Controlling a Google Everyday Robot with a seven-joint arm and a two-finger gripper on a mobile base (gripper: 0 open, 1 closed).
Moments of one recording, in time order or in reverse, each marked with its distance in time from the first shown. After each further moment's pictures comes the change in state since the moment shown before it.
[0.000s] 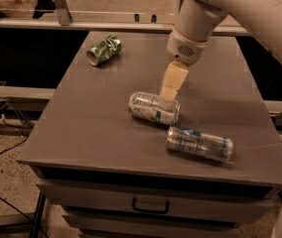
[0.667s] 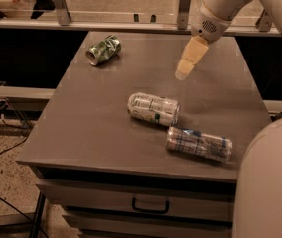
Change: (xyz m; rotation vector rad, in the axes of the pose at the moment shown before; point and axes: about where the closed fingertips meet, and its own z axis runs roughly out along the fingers) arm 0.028 -0.073 -0.041 0.065 -0.105 0.123
